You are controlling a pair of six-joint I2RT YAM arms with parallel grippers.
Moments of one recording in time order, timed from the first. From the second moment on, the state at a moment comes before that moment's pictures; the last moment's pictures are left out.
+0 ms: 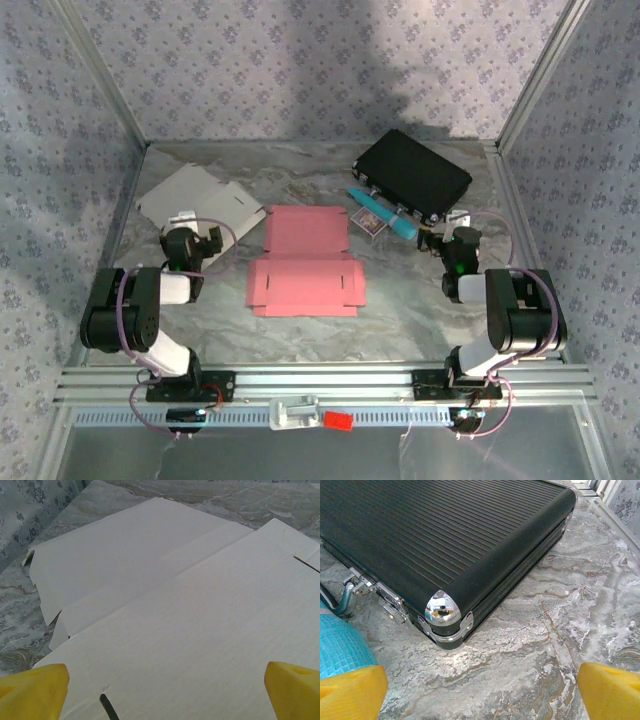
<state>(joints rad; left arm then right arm) -0.01 1.54 0.39 0.73 -0.21 -0.07 -0.02 1.52 0.38 0.72 0.06 -0.01</state>
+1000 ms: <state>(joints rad) -0.02 1.52 0.39 0.69 -0.21 -0.05 -0.01 1.49 0.35 0.74 0.12 -0.01</state>
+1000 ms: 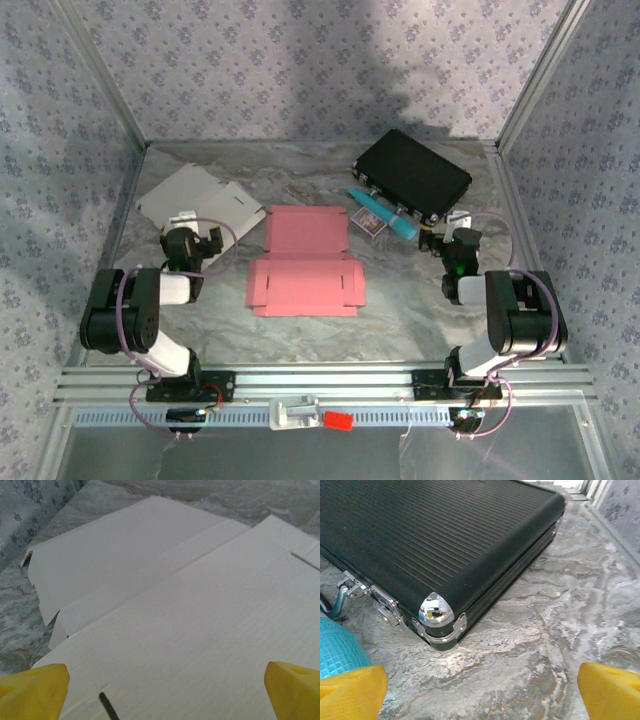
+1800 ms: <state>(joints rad) -0.20 1.40 1.30 -0.56 0.05 -0.78 -0.01 1.07 1.31 -0.52 0.16 0.70</state>
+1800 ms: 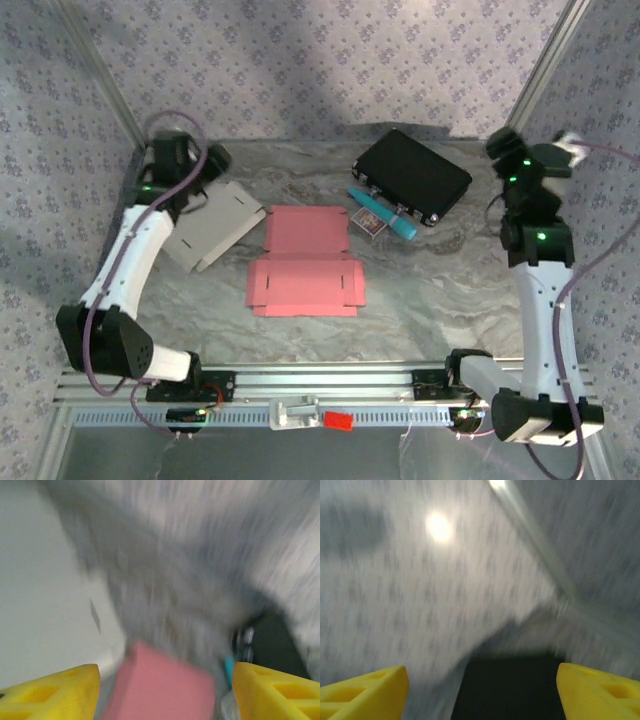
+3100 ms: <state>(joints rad) -0.52 0.96 0.25 -0.18 0.14 -1.71 0.51 1.46 0.80 -0.26 -0.37 1.04</state>
